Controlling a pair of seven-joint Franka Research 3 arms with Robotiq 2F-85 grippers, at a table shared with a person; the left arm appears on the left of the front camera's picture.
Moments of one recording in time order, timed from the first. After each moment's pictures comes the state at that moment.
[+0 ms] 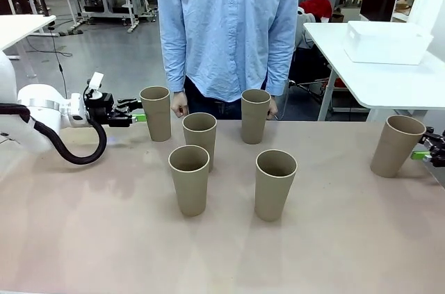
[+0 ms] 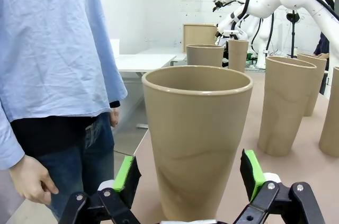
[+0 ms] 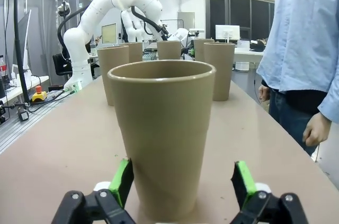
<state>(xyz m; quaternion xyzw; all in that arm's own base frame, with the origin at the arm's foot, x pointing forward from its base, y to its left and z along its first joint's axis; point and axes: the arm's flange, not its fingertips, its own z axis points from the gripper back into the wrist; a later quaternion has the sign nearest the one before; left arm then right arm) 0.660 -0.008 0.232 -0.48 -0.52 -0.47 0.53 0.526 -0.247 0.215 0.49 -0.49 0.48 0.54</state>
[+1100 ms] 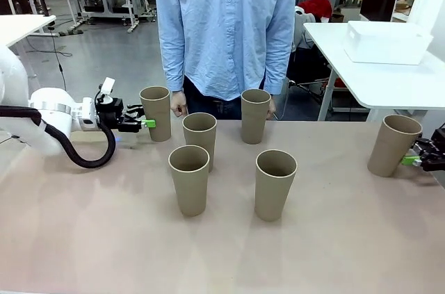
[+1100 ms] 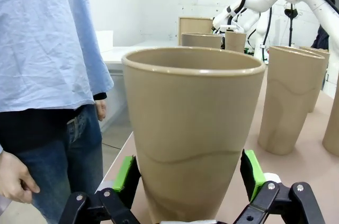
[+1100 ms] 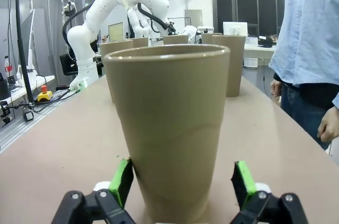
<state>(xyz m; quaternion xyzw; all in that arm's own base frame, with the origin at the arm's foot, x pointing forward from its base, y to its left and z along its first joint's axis) 0.659 -0.038 0.215 -0.48 -0.50 -0.47 0.54 0.528 -0.222 0.199 0.51 -0.47 0.48 0.54</state>
